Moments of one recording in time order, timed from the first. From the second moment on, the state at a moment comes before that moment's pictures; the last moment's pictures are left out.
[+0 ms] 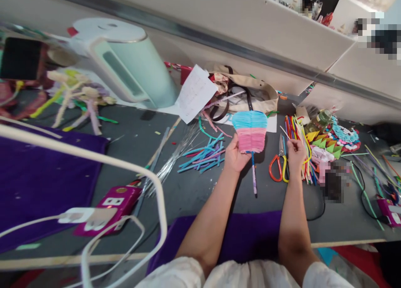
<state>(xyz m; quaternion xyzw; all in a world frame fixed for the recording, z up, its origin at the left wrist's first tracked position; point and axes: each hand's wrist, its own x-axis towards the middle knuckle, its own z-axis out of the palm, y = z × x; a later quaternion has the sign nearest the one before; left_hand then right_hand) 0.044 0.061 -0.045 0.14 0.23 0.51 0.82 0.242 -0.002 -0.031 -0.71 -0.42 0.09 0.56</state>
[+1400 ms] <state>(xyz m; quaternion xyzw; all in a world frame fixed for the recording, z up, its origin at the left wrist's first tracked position) 0.049 0.058 -0.043 0.08 0.20 0.53 0.82 0.171 0.010 -0.048 -0.49 -0.40 0.51 0.58</state>
